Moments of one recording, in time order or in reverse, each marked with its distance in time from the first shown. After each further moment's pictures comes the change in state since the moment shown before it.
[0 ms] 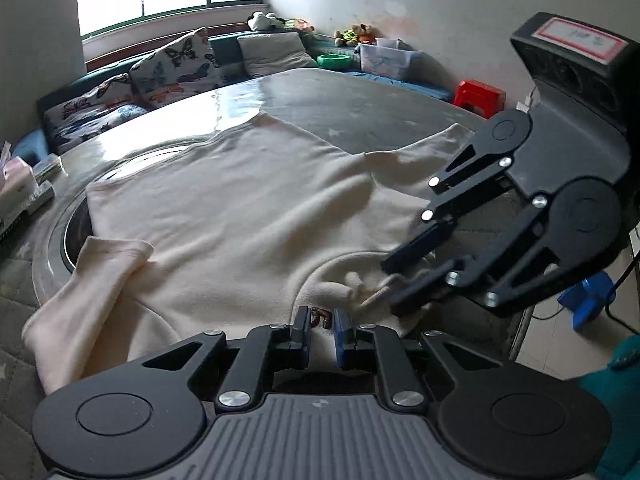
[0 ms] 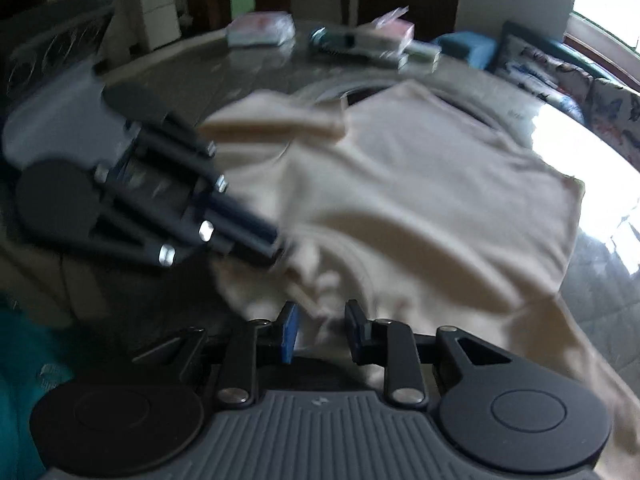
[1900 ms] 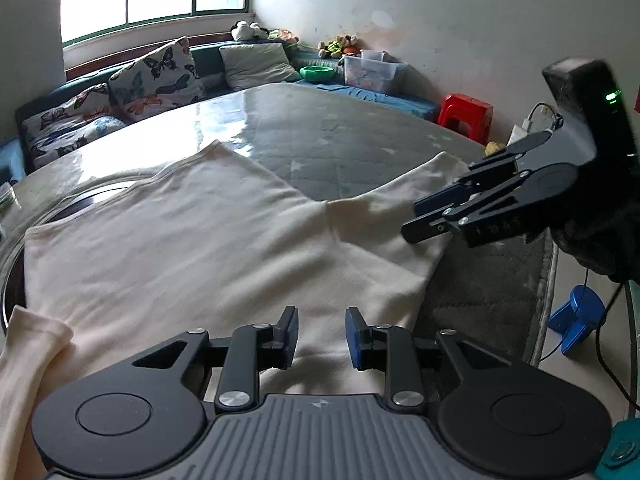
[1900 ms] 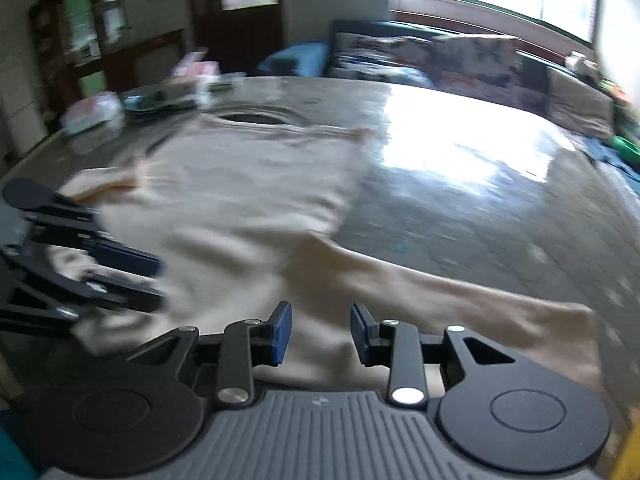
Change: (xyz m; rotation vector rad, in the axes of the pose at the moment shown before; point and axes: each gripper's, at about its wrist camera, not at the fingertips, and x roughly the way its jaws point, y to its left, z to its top) left arm 0.056 -0.027 0.038 0.003 -0.031 -0.068; right arm -0.044 -0.105 -0.069 0.431 -0.110 -0.335
